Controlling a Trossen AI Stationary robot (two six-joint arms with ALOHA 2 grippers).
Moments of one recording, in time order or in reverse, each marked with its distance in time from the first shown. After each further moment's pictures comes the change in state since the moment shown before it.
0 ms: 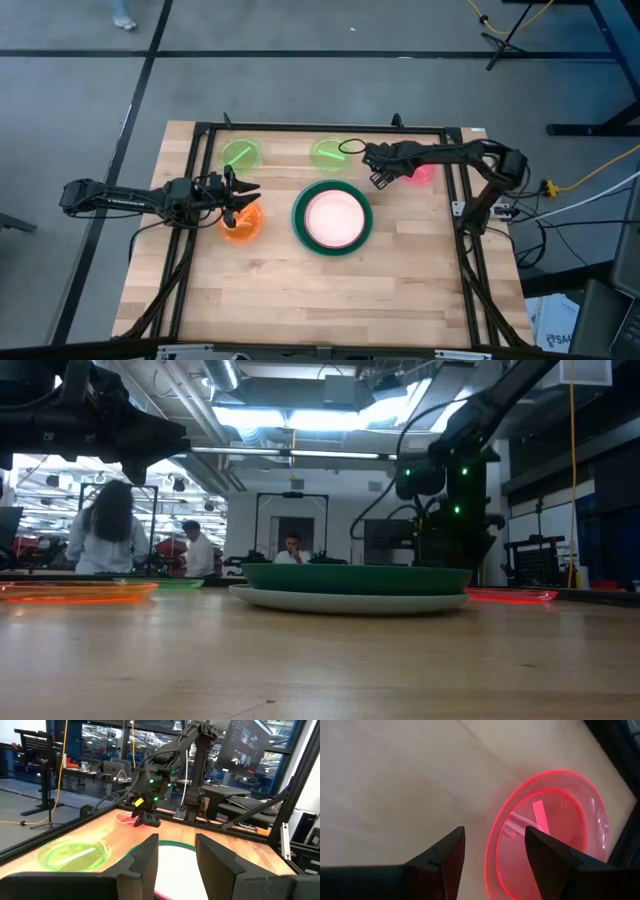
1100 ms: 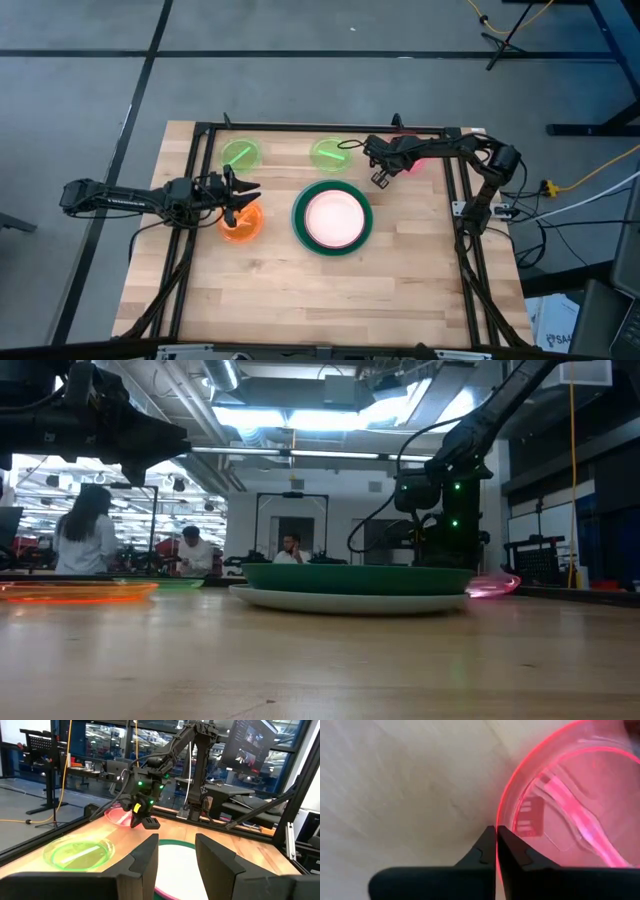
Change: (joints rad) left arm 0.000 0.000 0.000 -0.008 -0.019 0.003; right arm -0.098 0.068 0.000 0.104 -0.110 -0.292
